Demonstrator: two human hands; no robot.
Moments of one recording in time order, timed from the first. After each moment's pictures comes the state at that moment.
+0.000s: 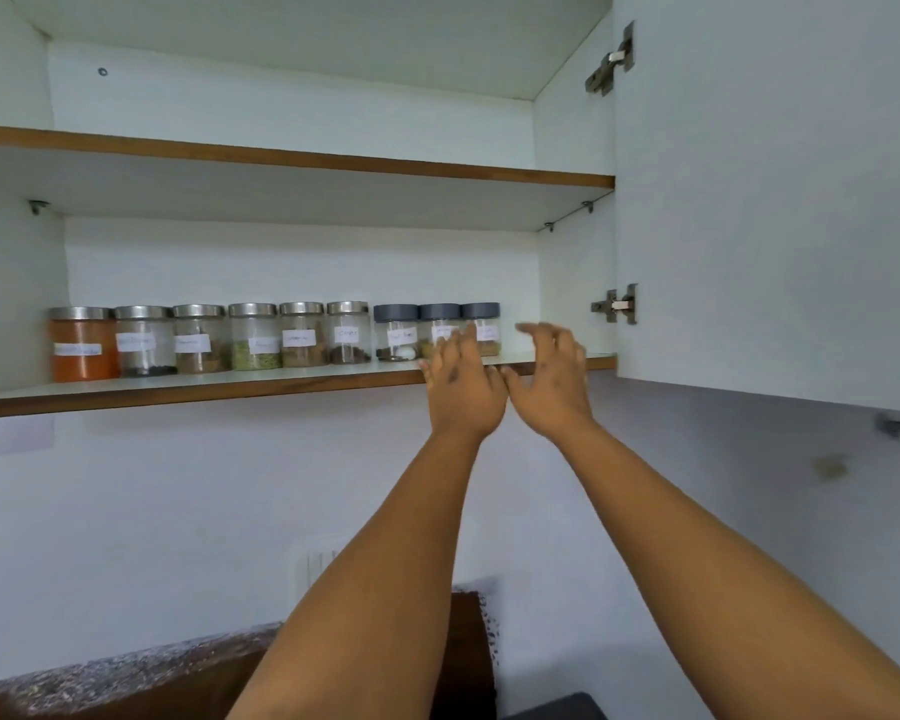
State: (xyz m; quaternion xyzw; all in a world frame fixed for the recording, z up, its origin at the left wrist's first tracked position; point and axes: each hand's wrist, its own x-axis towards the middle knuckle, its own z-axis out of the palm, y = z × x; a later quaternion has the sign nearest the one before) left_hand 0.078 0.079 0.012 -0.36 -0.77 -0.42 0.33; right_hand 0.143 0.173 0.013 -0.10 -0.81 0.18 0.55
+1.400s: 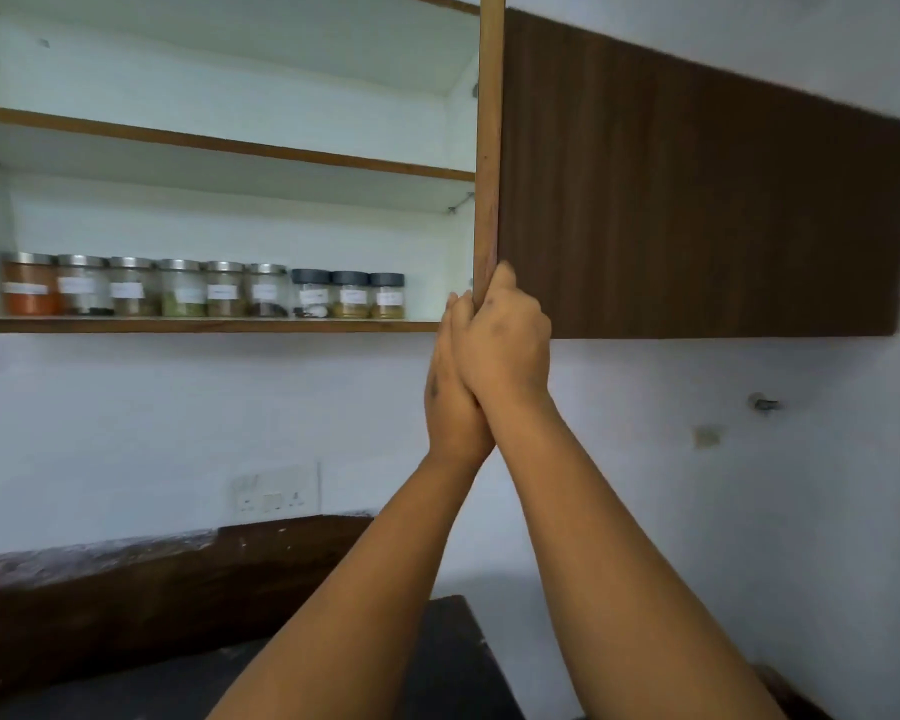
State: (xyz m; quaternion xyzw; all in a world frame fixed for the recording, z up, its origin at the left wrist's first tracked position) left_hand 0.360 0.128 -0.036 -0.41 -0.51 -0.72 0.22; right_hand 0.403 0.149 0.026 -0.17 -0.76 0.14 0.61
